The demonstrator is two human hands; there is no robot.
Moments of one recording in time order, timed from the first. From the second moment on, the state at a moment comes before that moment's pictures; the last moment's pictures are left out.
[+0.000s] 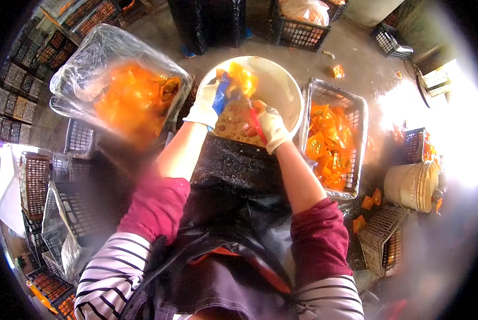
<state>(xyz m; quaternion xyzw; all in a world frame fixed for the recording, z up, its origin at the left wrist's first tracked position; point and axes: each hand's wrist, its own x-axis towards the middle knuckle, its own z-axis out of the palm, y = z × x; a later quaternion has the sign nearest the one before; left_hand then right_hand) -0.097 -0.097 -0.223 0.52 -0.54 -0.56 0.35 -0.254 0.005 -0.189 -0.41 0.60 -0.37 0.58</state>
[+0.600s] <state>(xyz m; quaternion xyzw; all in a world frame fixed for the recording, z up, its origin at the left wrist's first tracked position) -0.102 -0.098 -0.222 0.32 -0.44 -0.70 0.47 -0.258 0.007 -0.195 -0.45 0.63 -0.34 0.54</state>
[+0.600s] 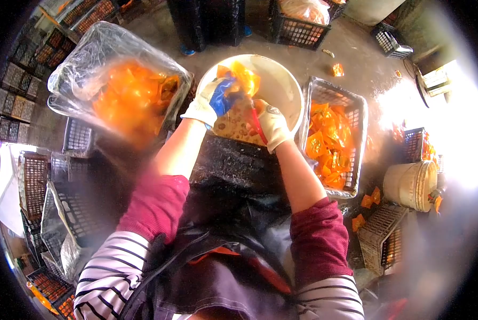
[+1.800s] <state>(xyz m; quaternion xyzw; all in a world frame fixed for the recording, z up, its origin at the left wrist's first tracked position) 0.142 -0.120 -0.251 0.67 -0.74 -0.04 0.03 -0.298 0.000 -0.176 -0.08 0.30 -0.74 0.60</state>
